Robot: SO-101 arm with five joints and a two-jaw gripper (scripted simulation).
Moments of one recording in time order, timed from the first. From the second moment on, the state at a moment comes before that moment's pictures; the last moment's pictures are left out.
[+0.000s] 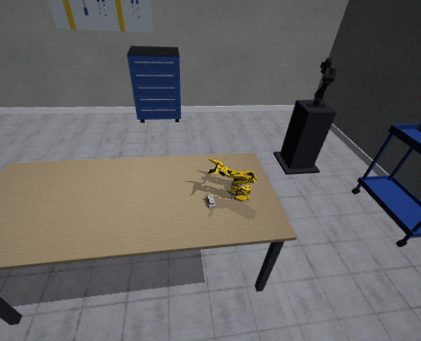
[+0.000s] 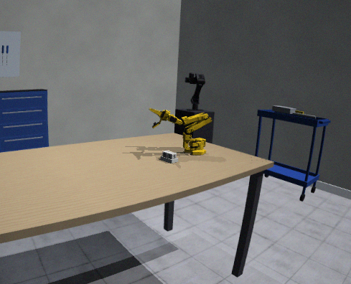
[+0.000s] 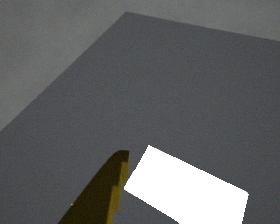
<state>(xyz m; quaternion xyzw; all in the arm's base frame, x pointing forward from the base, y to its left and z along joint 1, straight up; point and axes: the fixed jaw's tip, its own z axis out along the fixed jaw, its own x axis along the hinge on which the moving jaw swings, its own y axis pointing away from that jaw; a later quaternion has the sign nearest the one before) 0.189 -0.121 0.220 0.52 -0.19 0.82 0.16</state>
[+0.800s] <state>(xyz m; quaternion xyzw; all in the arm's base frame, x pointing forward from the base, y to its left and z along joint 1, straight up) 0.189 -0.121 0.217 0.53 -0.19 0.81 0.15</state>
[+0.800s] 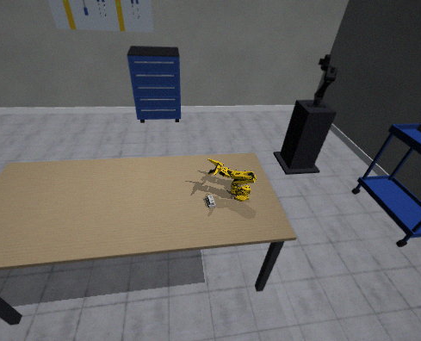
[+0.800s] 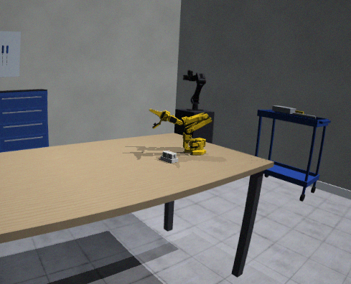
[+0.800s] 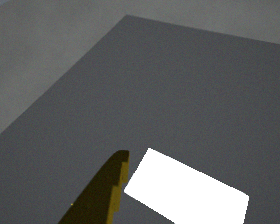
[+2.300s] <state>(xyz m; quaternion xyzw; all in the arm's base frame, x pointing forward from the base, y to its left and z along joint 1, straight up) 0.146 -0.088 0.285 0.37 -0.14 0.91 0.12</state>
